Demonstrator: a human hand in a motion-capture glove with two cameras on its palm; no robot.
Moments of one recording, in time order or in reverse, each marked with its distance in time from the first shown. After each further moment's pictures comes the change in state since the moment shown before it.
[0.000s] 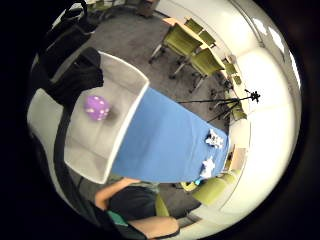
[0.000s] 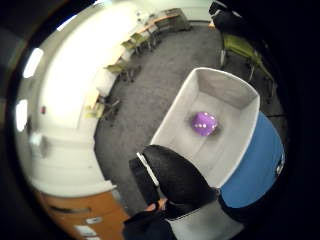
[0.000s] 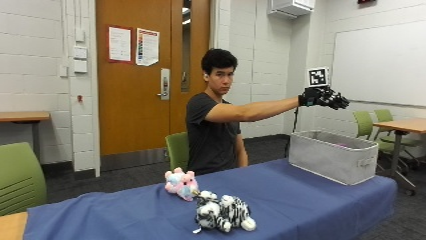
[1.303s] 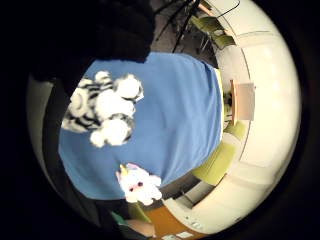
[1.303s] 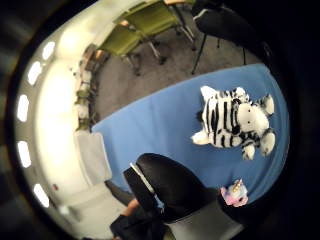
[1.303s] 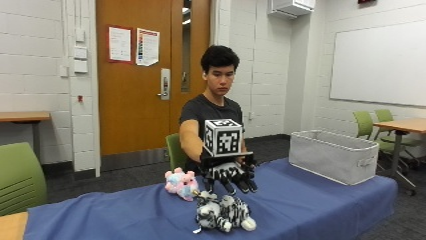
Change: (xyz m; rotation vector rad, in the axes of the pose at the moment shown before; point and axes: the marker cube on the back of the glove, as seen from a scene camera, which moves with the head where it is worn) arm 0.598 0.233 0.148 -0.221 0.023 0.729
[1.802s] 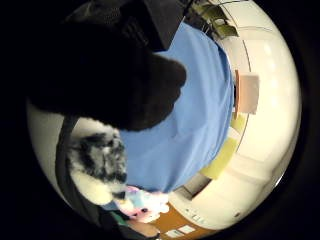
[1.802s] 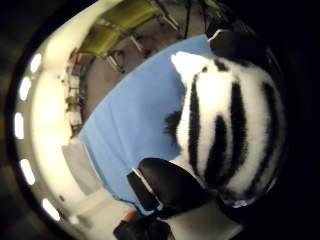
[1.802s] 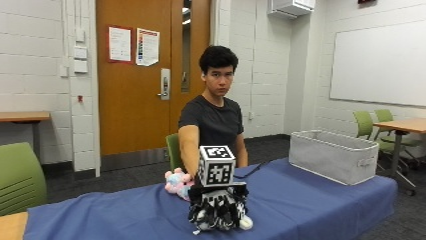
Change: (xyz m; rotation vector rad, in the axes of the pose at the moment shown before) arm 0.027 -0.011 0.075 -0.100 0.025 0.086
